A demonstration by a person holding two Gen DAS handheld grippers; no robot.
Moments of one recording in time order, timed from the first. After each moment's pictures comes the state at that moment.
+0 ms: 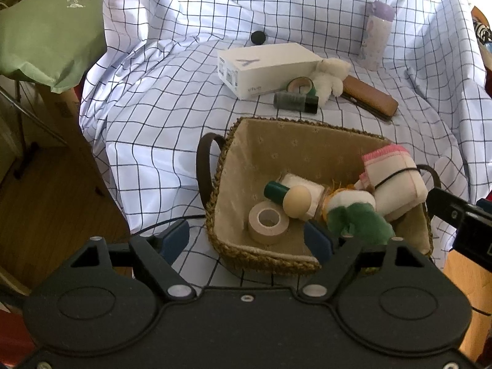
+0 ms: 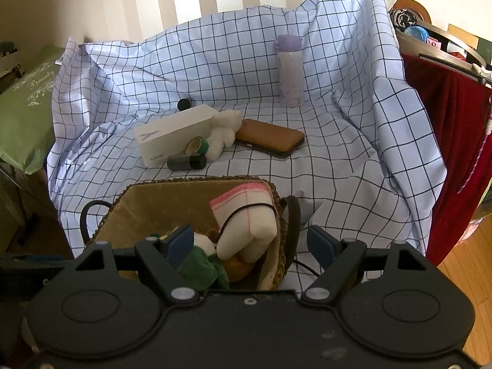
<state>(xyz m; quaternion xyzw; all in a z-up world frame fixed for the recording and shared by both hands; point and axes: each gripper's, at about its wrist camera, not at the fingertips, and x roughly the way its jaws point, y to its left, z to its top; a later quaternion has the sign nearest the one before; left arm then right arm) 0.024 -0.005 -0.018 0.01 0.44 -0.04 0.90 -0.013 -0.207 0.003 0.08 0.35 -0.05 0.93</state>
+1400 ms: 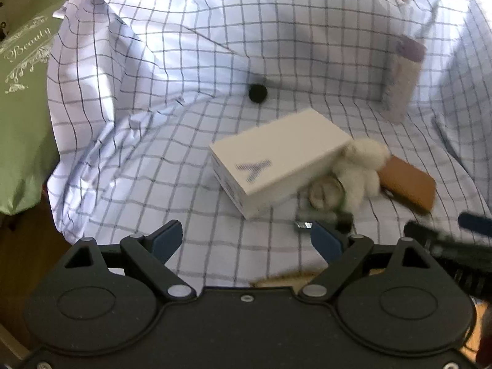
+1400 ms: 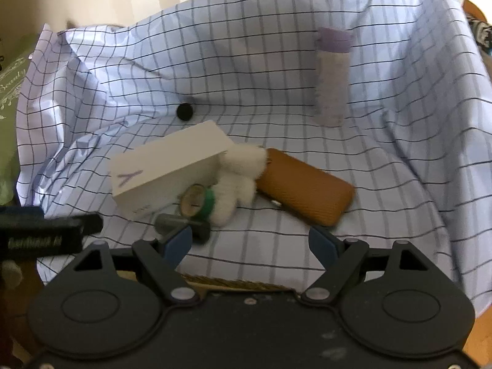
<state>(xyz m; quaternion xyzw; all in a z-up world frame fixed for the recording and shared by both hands) 0.192 -0.013 0.007 0.04 0.42 -0.05 0.91 0.181 -0.201 -0.004 0.07 0.39 -0.02 0.92</state>
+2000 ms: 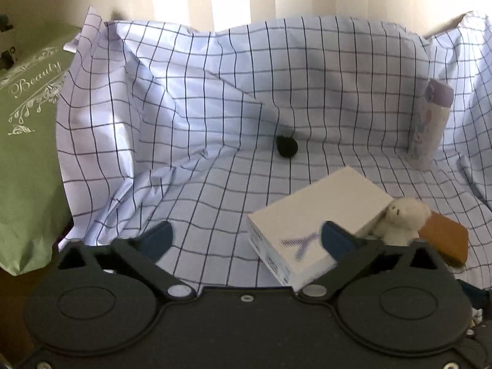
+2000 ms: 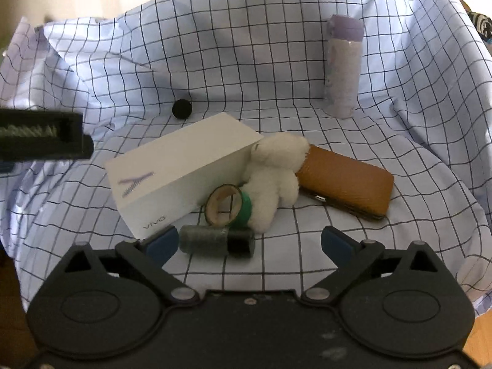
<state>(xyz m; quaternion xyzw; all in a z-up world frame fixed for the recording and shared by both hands) 0.235 0.014 0.012 0.05 0.34 -0.04 0.94 0.211 -0.136 -0.040 0.07 0.38 -0.09 0.92</state>
